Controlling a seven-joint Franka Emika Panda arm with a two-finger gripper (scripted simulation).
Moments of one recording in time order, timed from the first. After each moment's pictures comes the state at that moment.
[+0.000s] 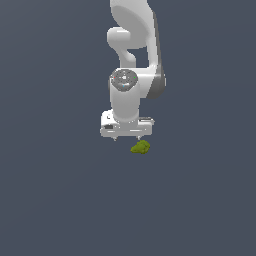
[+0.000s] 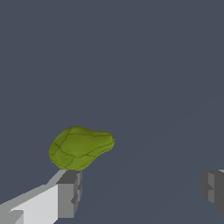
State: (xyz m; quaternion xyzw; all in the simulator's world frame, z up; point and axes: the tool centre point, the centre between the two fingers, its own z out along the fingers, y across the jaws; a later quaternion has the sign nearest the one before) arm -0.013 -0.005 0.141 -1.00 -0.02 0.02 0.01
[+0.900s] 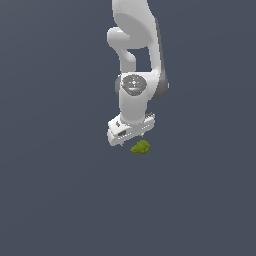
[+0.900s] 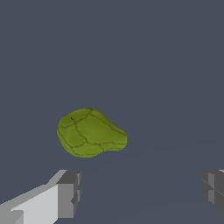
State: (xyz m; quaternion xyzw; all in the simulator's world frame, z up) arm -0.019 0.016 0.121 -0.97 -0.24 0.02 0.00
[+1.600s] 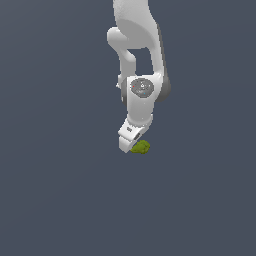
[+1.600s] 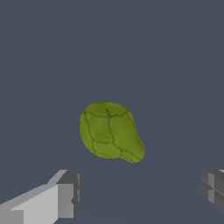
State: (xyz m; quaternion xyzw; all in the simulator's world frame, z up) arm -0.026 0.039 0.104 -0.89 -0.45 0.01 0.00
